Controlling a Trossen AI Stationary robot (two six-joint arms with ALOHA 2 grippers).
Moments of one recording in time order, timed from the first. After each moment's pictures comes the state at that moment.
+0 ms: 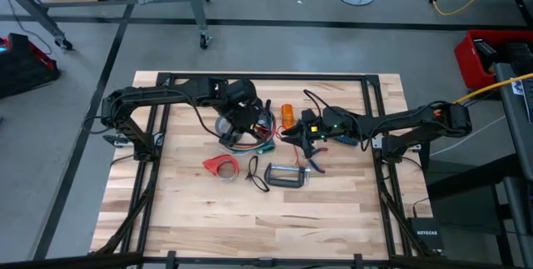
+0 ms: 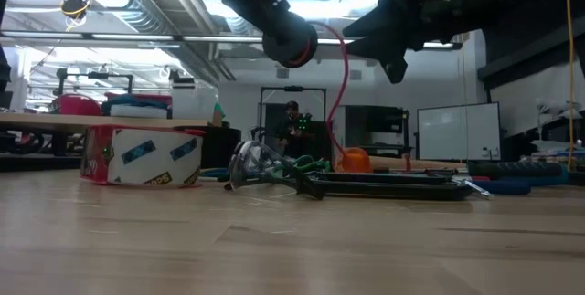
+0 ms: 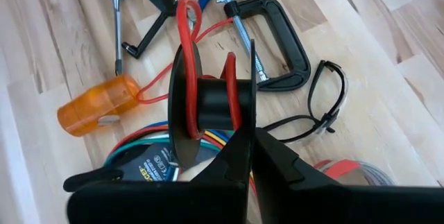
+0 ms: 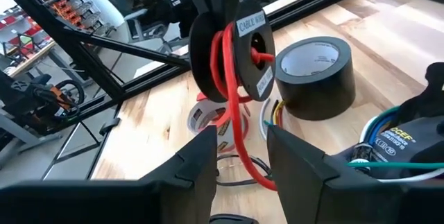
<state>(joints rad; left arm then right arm) 0.20 1.63 1.52 -0.92 0.28 0.60 -0.10 1.30 0.58 0.46 -0.17 0.41</state>
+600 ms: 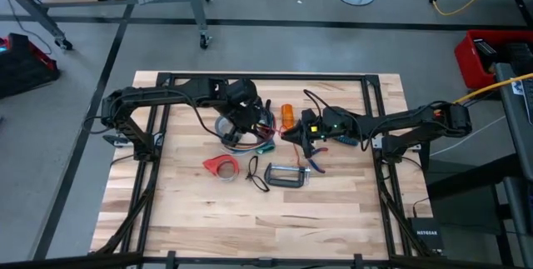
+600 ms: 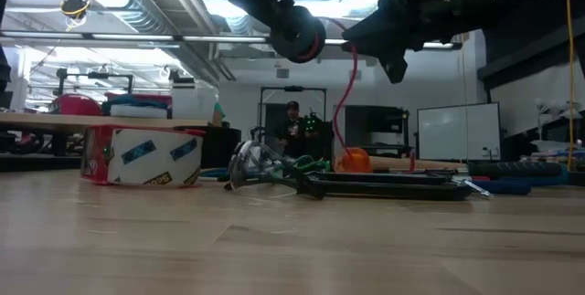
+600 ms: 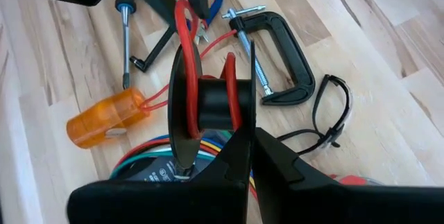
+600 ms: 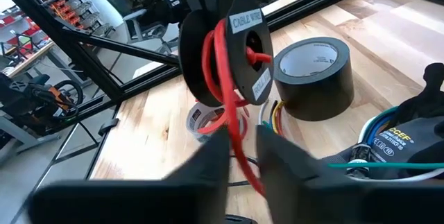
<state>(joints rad) 0.19 1.63 1.52 -0.87 0.28 0.58 -0.10 1.30 0.58 0.46 -0.17 0.41</state>
